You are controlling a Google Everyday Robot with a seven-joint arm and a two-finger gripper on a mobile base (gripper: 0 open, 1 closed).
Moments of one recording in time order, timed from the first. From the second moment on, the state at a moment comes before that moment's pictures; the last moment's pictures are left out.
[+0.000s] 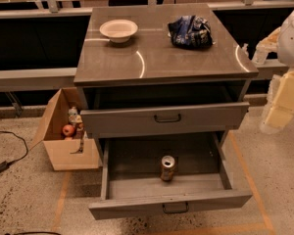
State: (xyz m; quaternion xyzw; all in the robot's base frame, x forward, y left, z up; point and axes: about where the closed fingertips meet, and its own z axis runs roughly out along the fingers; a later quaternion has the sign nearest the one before) arm 0.438 -0.217 0.976 -0.60 0.78 -0.03 0.16
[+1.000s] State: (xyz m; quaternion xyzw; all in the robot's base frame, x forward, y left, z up) arm 0.439 -0.199 0.905 -0.52 0.82 0.08 0.23
